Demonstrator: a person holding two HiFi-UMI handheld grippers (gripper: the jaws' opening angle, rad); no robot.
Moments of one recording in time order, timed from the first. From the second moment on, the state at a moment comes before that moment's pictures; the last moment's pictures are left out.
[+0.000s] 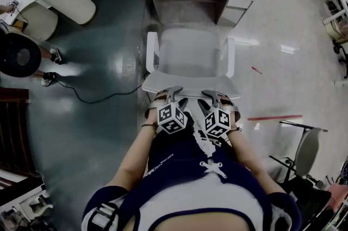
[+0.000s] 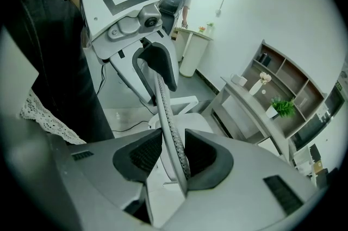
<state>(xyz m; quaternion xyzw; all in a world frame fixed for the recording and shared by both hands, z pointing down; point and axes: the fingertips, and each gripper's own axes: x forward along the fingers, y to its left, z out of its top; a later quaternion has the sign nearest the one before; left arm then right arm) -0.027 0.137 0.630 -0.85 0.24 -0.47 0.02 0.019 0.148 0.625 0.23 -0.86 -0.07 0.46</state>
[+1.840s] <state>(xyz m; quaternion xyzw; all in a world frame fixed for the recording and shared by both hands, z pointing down) -0.022 0.067 0.623 -0.87 0.22 -0.43 0.01 0.023 0.073 0.627 0.24 -0.85 -0.06 0.47</state>
